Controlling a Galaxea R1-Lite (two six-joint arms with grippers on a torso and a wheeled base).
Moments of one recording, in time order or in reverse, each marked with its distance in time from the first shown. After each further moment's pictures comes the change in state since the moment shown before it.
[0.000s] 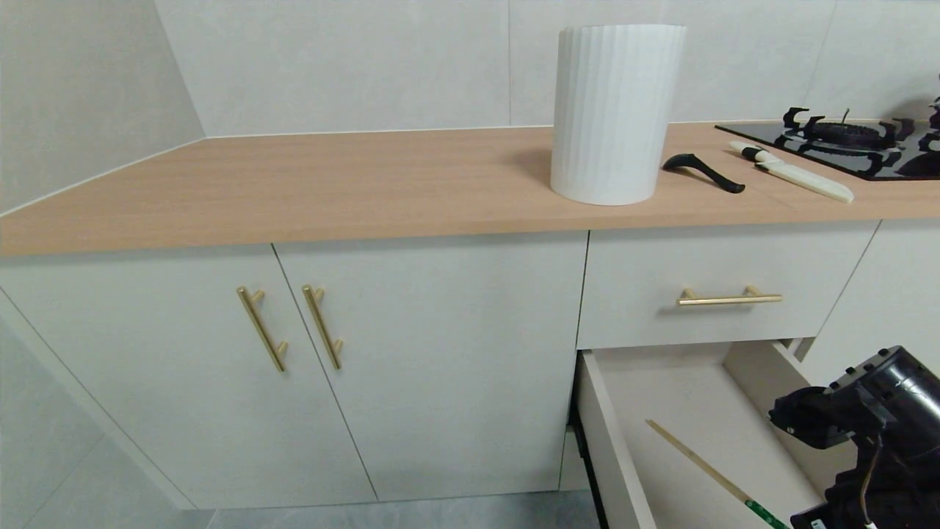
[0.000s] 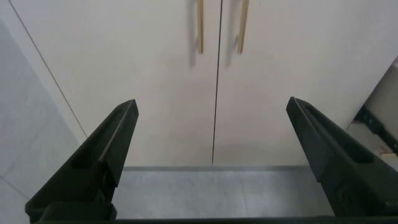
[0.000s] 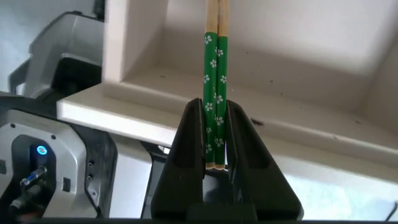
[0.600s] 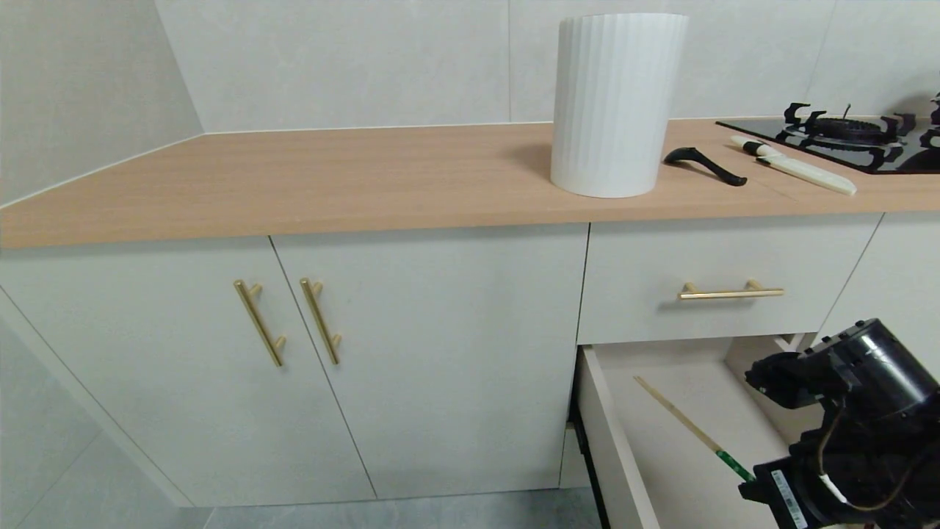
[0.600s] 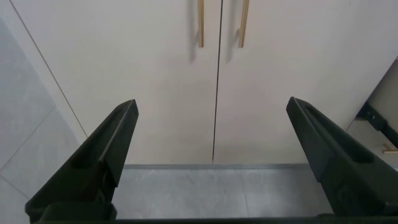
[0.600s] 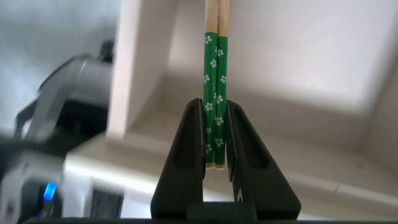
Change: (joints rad) left arm 0.000 0.000 0.000 -0.001 0.000 0.000; right arm -0.033 0.083 -0.030 -0.172 -0.039 -0.004
